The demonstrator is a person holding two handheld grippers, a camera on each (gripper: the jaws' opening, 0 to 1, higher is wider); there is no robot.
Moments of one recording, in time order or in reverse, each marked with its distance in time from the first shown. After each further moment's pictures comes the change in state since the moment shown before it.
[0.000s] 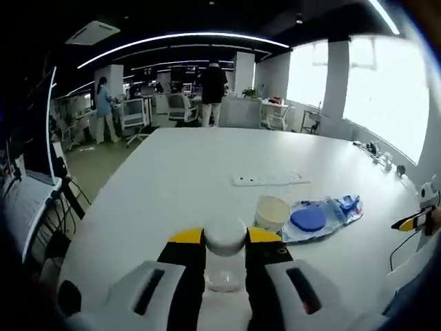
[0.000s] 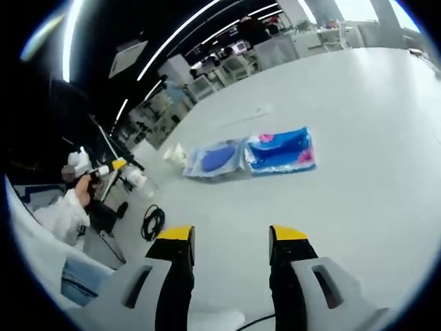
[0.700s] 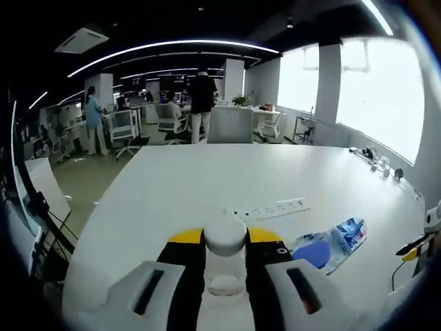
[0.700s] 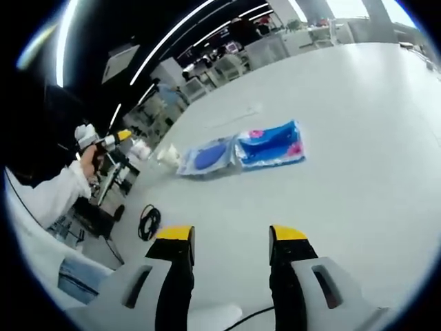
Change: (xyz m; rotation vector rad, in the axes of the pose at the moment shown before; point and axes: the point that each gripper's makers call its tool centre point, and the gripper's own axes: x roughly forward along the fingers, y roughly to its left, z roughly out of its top) left arm 0.059 -0.010 0.061 0.044 -0.025 -0.038; right arm -0.005 -0.007 -0.010 0.034 -0.003 -0.026
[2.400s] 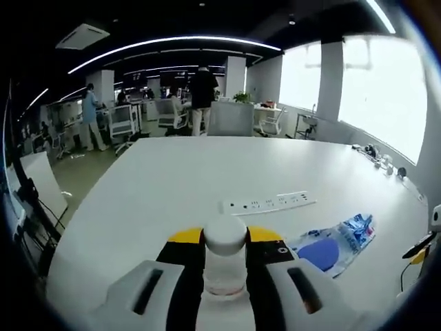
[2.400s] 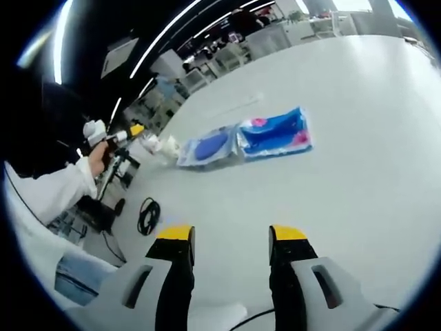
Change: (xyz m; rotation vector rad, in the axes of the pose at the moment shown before) left arm 0.030 -0.014 -0.034 -0.012 -0.004 0.008; right arm 0.014 0.002 -0.010 0.006 0.059 0.013
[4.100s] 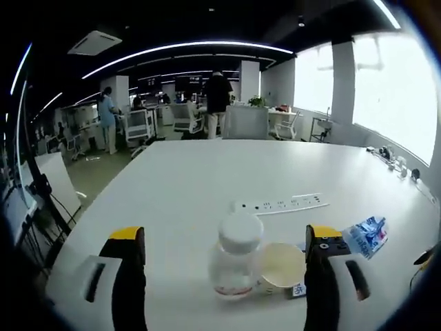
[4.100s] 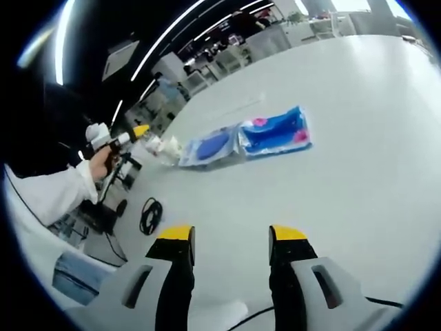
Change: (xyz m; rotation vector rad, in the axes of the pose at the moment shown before) left arm -0.005 0.006 -0.006 -0.007 -0.030 0.112; right arm -0.004 0.002 -0.006 0.010 -0.019 0.009
